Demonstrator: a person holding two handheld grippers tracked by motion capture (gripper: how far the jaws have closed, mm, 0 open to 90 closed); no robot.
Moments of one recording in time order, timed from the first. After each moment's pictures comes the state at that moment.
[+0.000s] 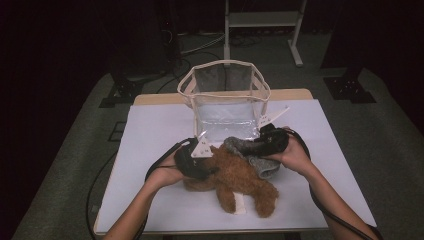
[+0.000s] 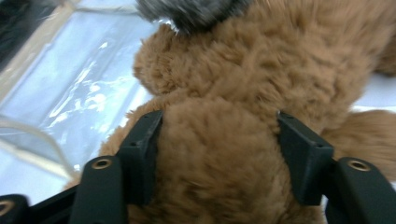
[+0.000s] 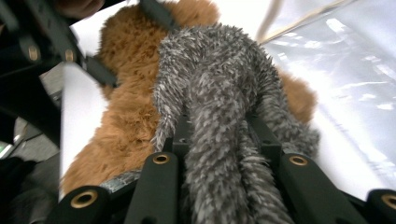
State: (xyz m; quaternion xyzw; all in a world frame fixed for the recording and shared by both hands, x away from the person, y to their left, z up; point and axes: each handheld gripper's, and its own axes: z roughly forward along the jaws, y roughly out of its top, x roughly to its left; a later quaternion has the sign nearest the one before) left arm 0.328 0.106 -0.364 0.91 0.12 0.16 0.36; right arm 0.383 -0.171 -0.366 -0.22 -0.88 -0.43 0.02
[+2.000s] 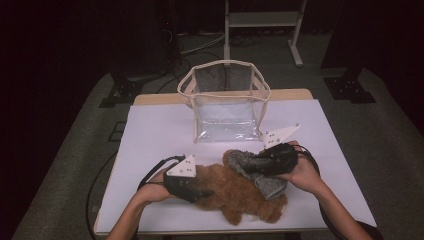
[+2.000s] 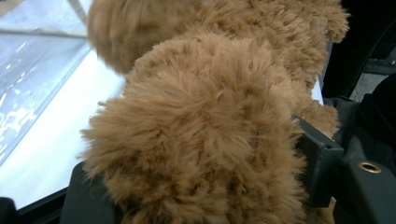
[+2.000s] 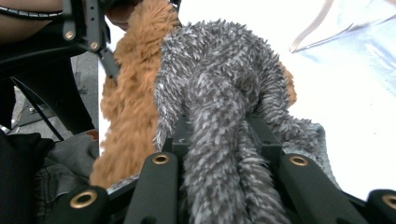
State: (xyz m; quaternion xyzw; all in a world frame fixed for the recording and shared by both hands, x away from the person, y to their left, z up) left arm 0.298 0.130 -0.396 0.89 0.06 0.07 0.44; right arm 0.328 -0.177 -0.356 -0.17 -0.88 -0.44 -0.01
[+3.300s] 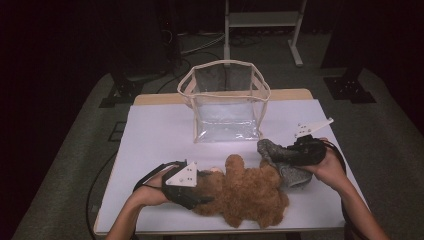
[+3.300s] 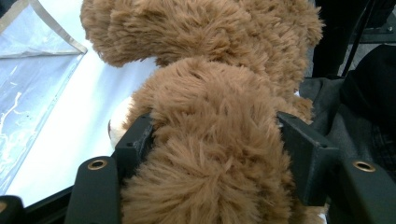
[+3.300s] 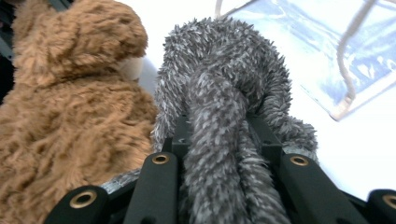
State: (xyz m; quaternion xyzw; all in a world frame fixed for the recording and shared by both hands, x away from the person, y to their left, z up) left arm 0.280 0.131 -0.379 0.90 0.00 0.09 0.42; right arm 0.350 -0.257 -0.371 -0.27 -0.86 -0.44 -0.03
